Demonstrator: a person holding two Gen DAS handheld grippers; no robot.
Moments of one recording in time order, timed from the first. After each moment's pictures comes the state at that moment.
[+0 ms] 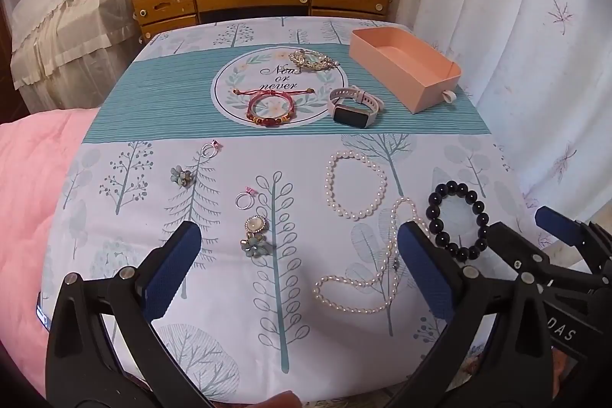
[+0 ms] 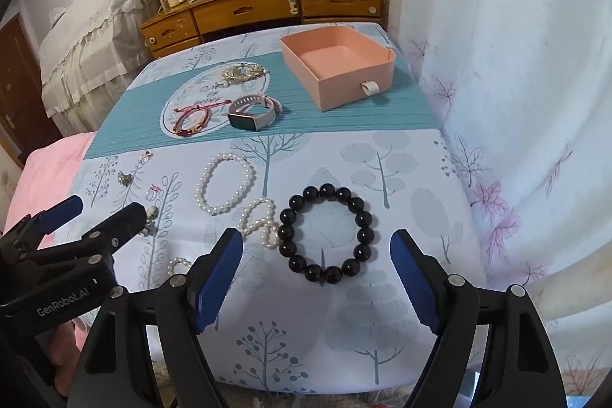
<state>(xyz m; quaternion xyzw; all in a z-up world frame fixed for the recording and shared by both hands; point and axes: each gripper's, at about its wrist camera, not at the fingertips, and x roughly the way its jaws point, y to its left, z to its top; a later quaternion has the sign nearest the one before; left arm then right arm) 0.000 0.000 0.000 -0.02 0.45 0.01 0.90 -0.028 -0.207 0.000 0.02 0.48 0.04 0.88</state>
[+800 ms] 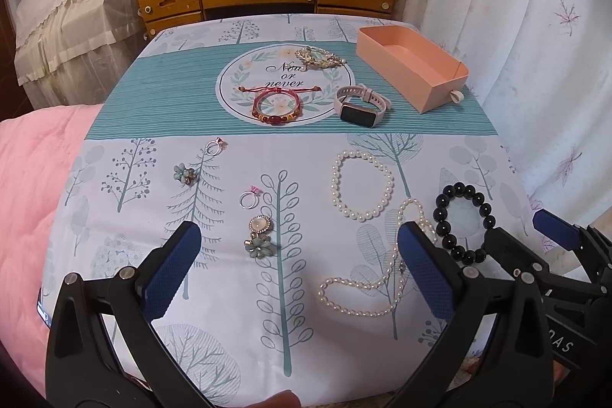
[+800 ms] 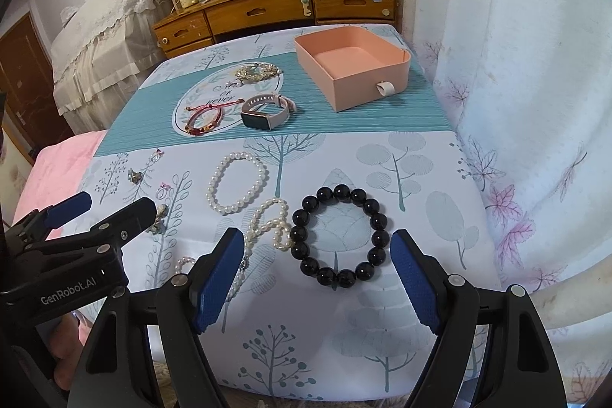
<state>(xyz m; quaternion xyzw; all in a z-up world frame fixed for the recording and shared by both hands) 0.004 0.009 -0.005 -0.03 0.45 0.02 0.89 -0.024 -0.204 -0.007 0.02 0.47 0.06 0.88</state>
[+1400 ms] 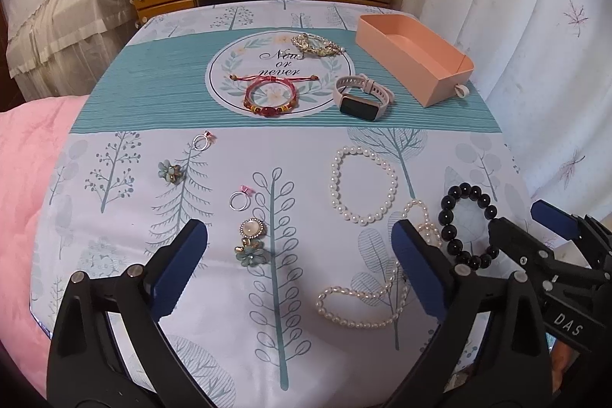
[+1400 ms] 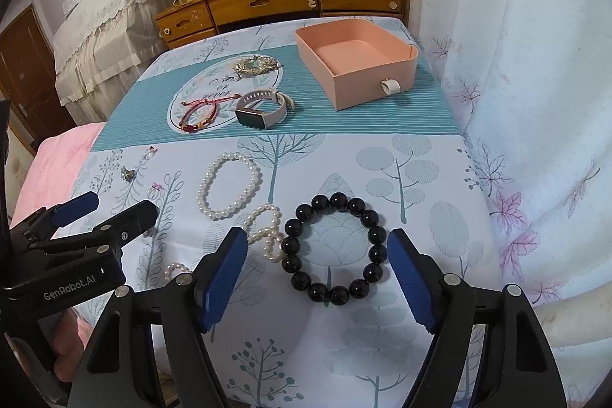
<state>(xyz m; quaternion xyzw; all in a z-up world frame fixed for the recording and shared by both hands) 0.027 0.010 -0.021 -0.04 0.47 0.00 0.88 0.004 -0.206 -0.016 0.01 0.49 0.07 0.87</state>
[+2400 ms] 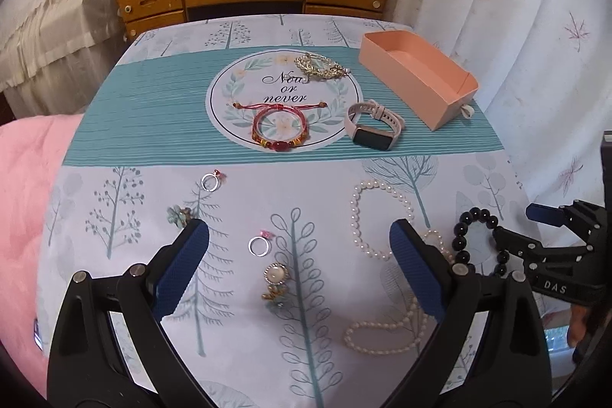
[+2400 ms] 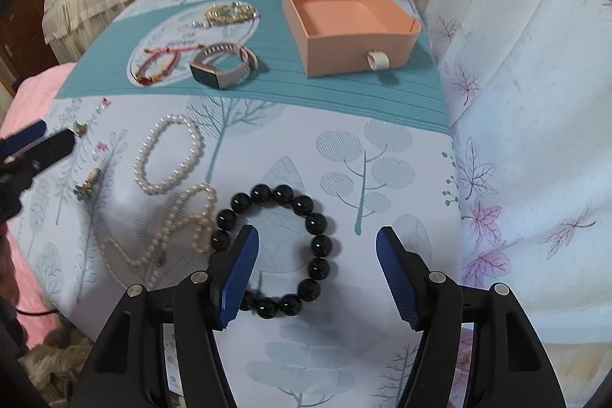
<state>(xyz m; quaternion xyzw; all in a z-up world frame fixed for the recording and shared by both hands) 0.056 0.041 -0.015 -0.03 0.46 -0.03 0.89 0.057 -0.221 -0.049 -0.08 0.57 0.07 0.82</state>
